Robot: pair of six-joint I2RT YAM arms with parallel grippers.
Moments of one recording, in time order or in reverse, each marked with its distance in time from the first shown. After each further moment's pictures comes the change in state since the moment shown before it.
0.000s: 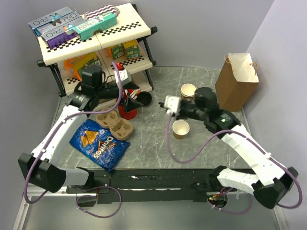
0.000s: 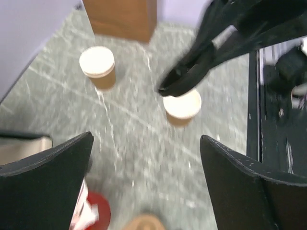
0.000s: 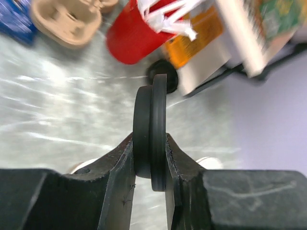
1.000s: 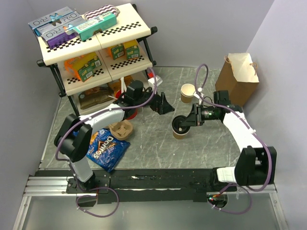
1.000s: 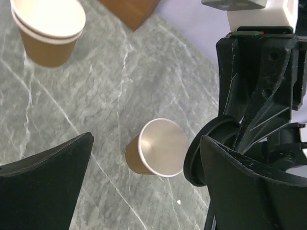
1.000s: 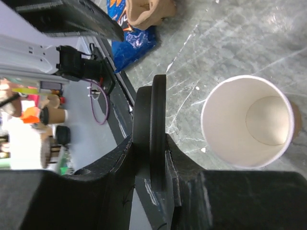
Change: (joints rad) left arm -0.284 0.423 -0.145 0.675 -0.325 -0.695; right arm -0.596 0.226 -0.182 -0.206 -0.739 0.814
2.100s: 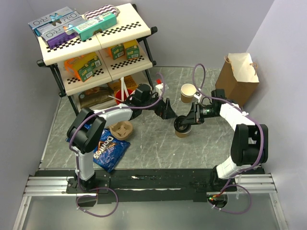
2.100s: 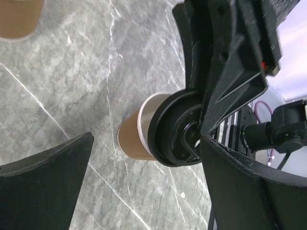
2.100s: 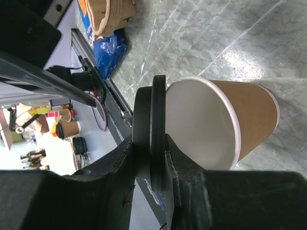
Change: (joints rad) left arm -0.018 0.177 0.050 0.022 0.101 0.006; right arm -0.043 0.251 0.058 0.003 0.063 0.038
